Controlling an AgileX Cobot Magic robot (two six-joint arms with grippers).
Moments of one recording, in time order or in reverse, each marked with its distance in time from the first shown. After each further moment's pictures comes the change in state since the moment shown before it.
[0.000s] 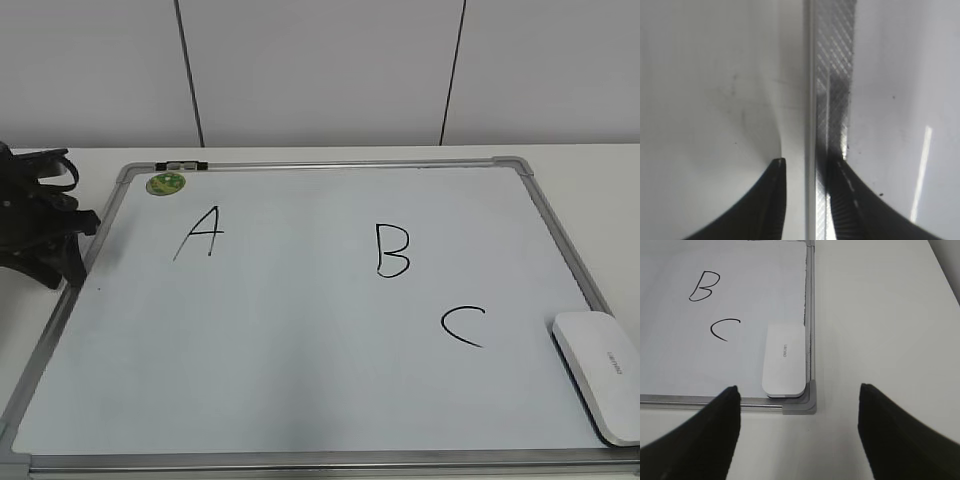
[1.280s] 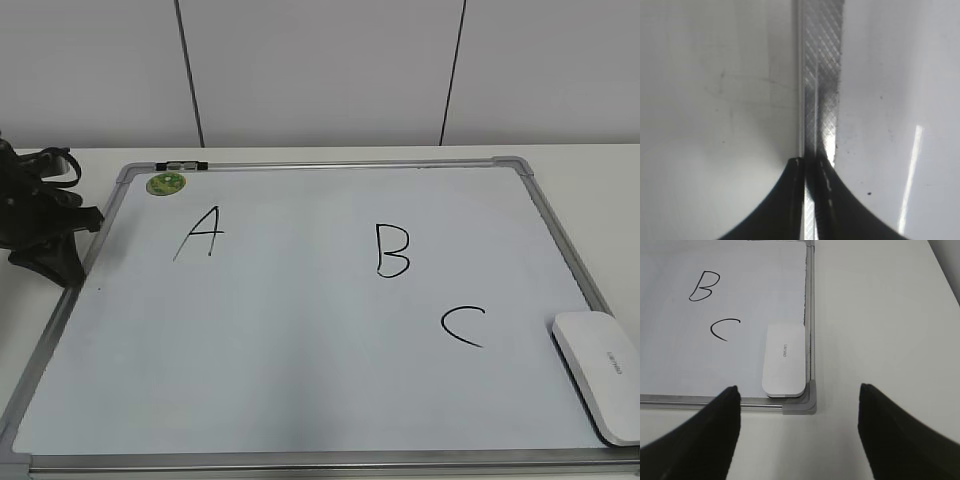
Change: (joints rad) left arm 0.000 0.008 -0.013 -0.025 0.017 0.000; right arm 0.000 0.000 0.000 0.000 0.000 0.000
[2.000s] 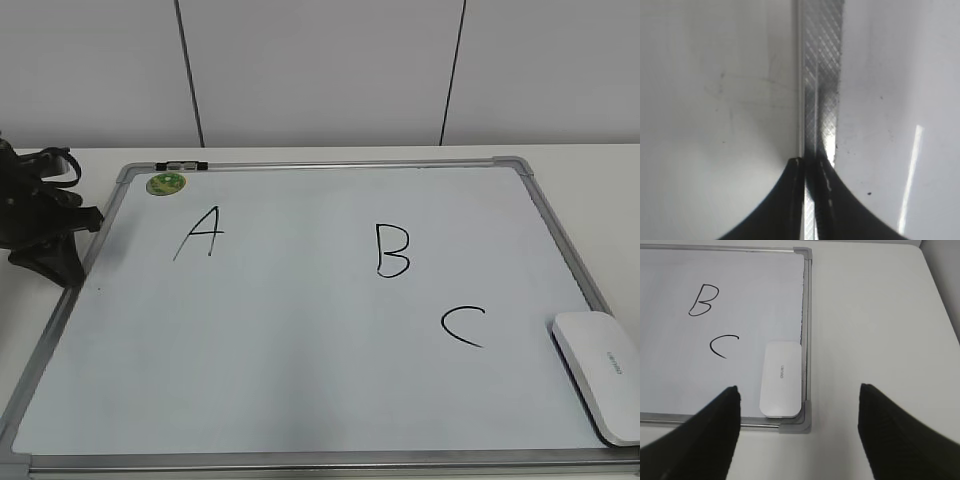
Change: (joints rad) left arm 0.000 0.000 0.000 0.000 0.002 0.000; right arm 0.000 0.256 -0.142 -0.006 -0.069 -0.017
